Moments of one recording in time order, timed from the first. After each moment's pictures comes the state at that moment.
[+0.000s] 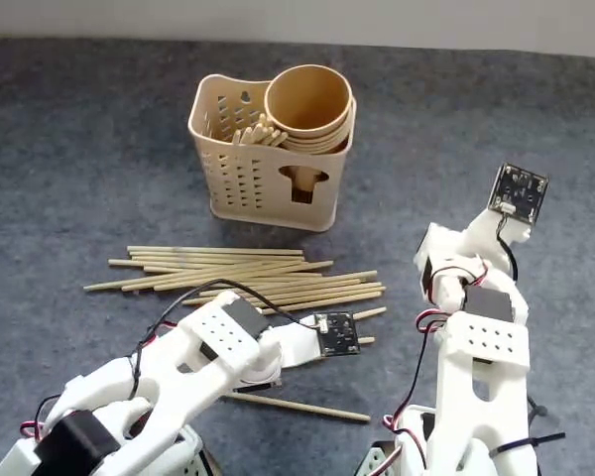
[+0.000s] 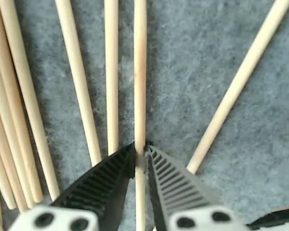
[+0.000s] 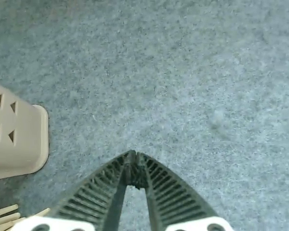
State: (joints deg) left arm 35.7 -22.5 60.5 61.1 -33.0; right arm 5.9 -44.0 58.9 35.5 -8.3
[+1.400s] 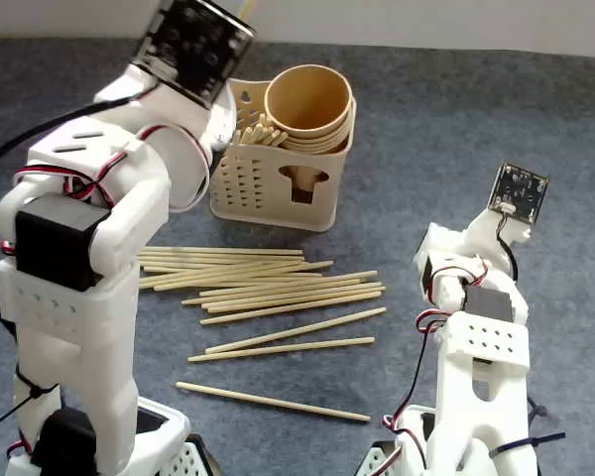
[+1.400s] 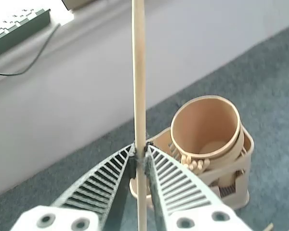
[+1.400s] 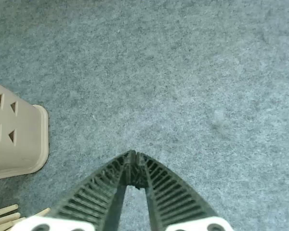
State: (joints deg) left arm 12.1 -21.8 -26.0 80.6 -14.5; right arm 5.9 -44.0 58.9 35.5 -8.3
